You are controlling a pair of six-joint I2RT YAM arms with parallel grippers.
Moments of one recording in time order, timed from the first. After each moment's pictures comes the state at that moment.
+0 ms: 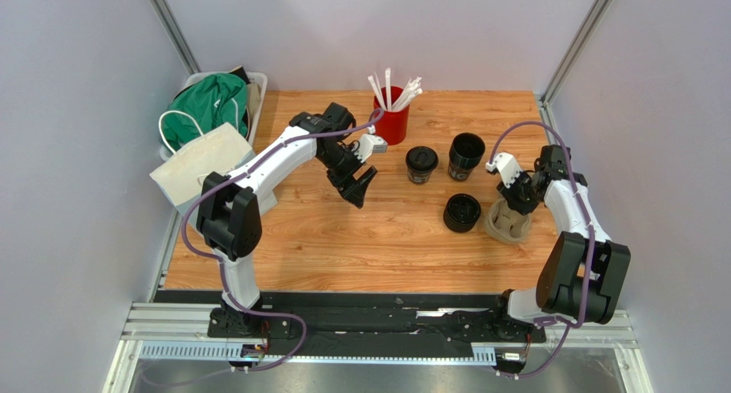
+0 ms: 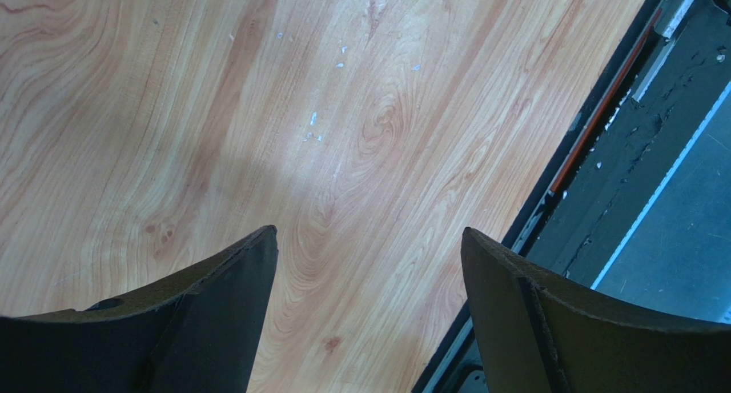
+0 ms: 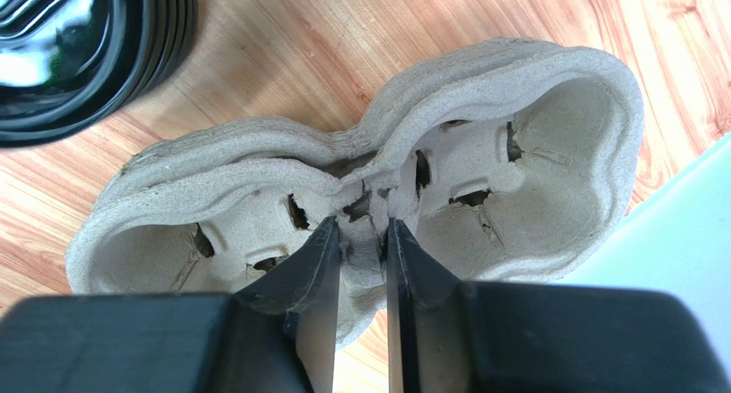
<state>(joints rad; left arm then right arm) -0.54 1.87 1.65 -1.07 0.53 0.41 -0.27 1.40 0.95 -0.69 -0.32 -1.08</state>
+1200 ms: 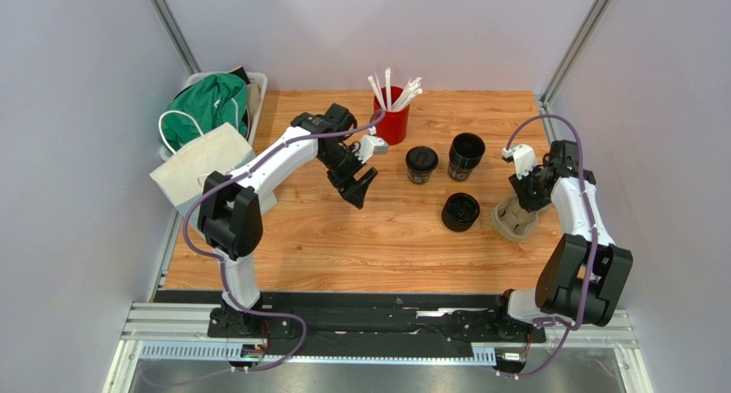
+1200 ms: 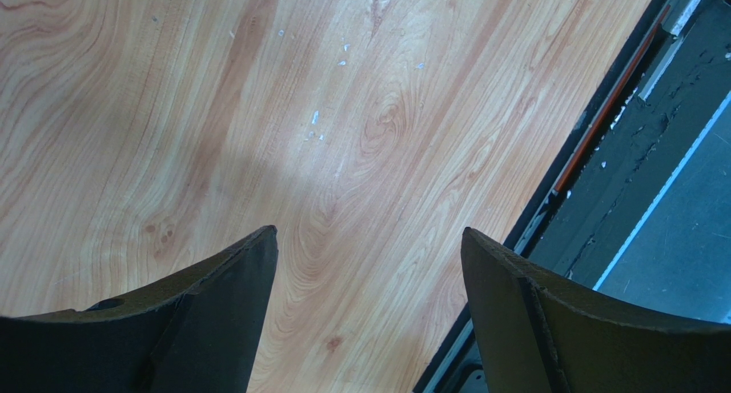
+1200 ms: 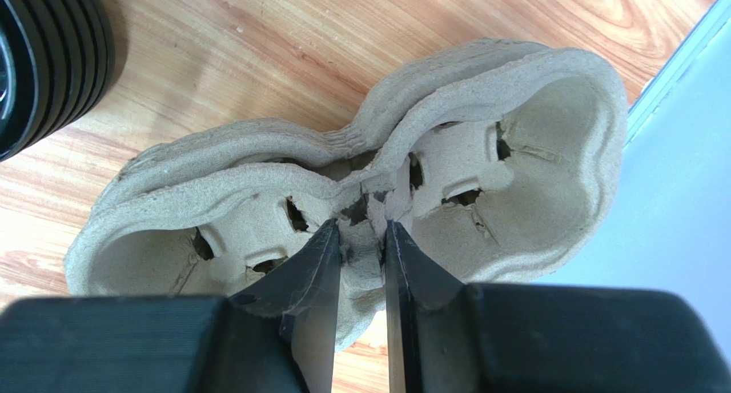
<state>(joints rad) -0.54 1.88 1.65 -1.07 0.52 0.41 -0.31 1.39 1.00 -0.72 -0.22 -0.82</state>
